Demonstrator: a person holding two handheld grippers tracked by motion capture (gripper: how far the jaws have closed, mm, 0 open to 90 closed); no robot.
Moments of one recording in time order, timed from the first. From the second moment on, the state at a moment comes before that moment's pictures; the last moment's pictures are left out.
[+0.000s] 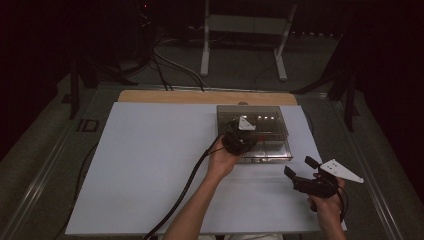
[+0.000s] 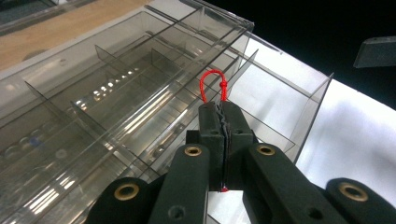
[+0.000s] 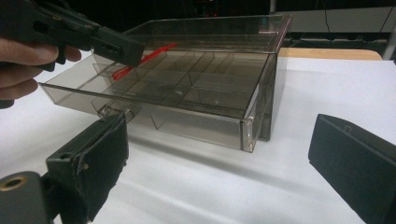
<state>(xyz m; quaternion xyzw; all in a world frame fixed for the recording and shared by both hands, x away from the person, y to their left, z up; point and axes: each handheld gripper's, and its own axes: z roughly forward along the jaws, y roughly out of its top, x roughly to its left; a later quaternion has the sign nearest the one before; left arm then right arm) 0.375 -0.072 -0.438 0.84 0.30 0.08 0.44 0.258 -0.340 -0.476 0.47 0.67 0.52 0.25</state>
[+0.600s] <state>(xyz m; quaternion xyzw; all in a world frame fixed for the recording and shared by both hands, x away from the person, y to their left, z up) 0.371 -0.074 -0.444 0.85 0.30 0.08 0.42 0.258 -0.339 -0.477 0.47 0.67 0.52 0.25</state>
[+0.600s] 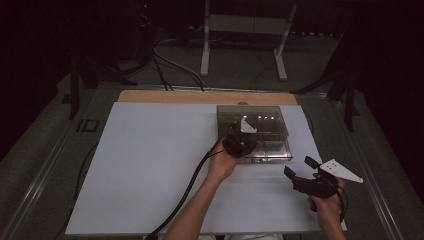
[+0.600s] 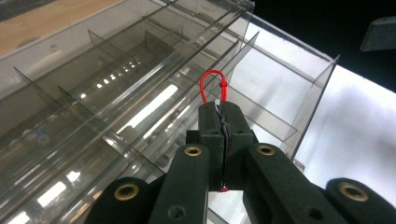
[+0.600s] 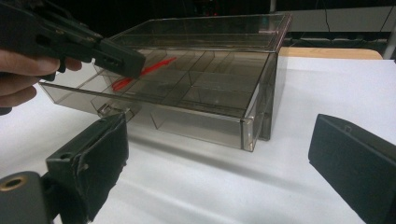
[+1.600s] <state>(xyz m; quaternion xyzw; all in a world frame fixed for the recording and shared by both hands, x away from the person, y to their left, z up) 0.370 -0.061 -0.434 0.81 0.34 0.12 0.47 0.258 -0.340 -0.477 0.47 0.67 0.52 0.25</state>
